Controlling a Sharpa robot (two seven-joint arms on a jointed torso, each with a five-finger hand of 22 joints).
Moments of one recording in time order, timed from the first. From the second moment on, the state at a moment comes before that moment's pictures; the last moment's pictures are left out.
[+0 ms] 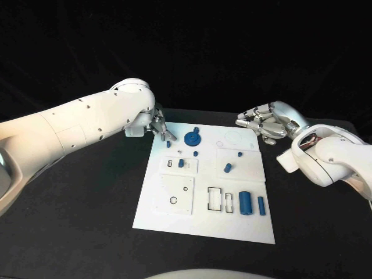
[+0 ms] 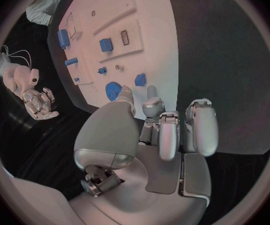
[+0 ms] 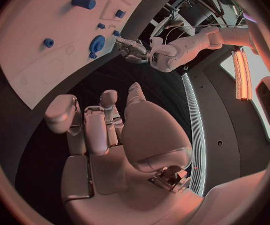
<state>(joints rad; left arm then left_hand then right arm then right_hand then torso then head) 1.38 -0.50 0.01 1.04 -1.14 0.41 -0.63 1.18 0.02 -0.09 0.29 0.06 0.91 0.07 0.50 0.60 1.27 0.00 1.13 0.99 1.46 -0.05 1.57 1.31 0.05 1.45 0.05 1.41 1.31 1.24 -0.92 -0.03 1.61 -0.84 -0.45 0.04 1.33 0.09 -0.20 0.28 0.14 0.90 0.16 0.10 0.11 1.11 0.08 0.98 0.91 1.47 0.00 1.37 1.29 0.10 1.30 0.10 1.25 0.97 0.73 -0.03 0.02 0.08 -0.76</state>
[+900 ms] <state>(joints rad) 1.38 -0.49 0.01 1.03 -1.12 0.46 -0.64 1.24 0.07 -0.09 0.28 0.06 0.94 0.06 0.51 0.60 1.28 -0.01 1.14 1.00 1.47 -0.06 1.57 1.31 0.05 1.46 0.05 1.41 1.31 1.24 -0.91 -0.03 1.60 -0.85 -0.44 0.03 1.34 0.09 -0.20 0.28 0.15 0.90 0.16 0.10 0.11 1.12 0.08 0.99 0.92 1.47 0.00 1.37 1.30 0.10 1.30 0.10 1.25 0.98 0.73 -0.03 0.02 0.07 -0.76</state>
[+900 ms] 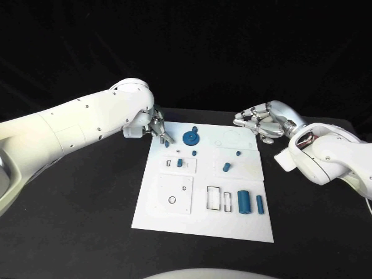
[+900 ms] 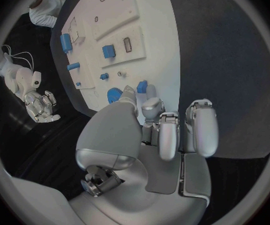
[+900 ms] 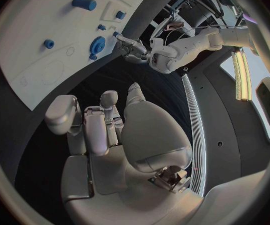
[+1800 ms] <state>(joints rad) 1.38 -0.48 0.01 1.01 -1.07 0.46 -0.63 1.45 0.11 0.10 0.19 0.06 0.90 0.06 0.52 0.63 1.28 -0.02 1.11 0.98 1.47 -0.07 1.57 1.31 0.05 1.46 0.04 1.41 1.31 1.24 -0.91 -0.03 1.60 -0.85 -0.43 0.03 1.34 0.09 -0.21 0.28 0.16 0.90 0.16 0.10 0.11 1.12 0.08 0.99 0.91 1.47 0.00 1.37 1.29 0.10 1.30 0.10 1.25 0.98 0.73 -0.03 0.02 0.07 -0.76</state>
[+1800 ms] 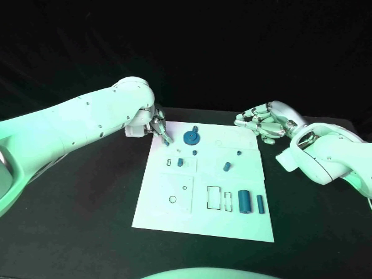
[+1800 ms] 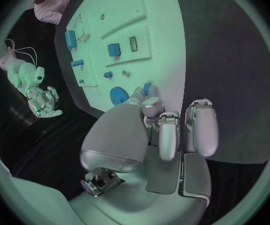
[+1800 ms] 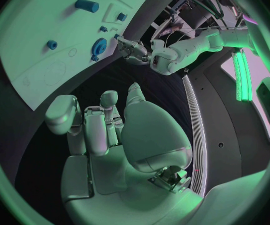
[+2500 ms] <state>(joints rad) 1.37 -0.54 0.00 1.08 -1.06 0.44 -0.61 1.31 -0.10 0.47 0.19 0.16 0.91 0.06 0.54 0.69 1.32 -0.01 1.12 1.01 1.47 -0.07 1.57 1.31 0.05 1.46 0.04 1.43 1.31 1.24 -0.91 -0.03 1.60 -0.85 -0.42 0.02 1.34 0.09 -0.21 0.28 0.16 0.90 0.16 0.11 0.11 1.12 0.08 0.99 0.91 1.47 0.00 1.37 1.29 0.10 1.30 0.10 1.25 0.98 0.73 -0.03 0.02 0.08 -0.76</state>
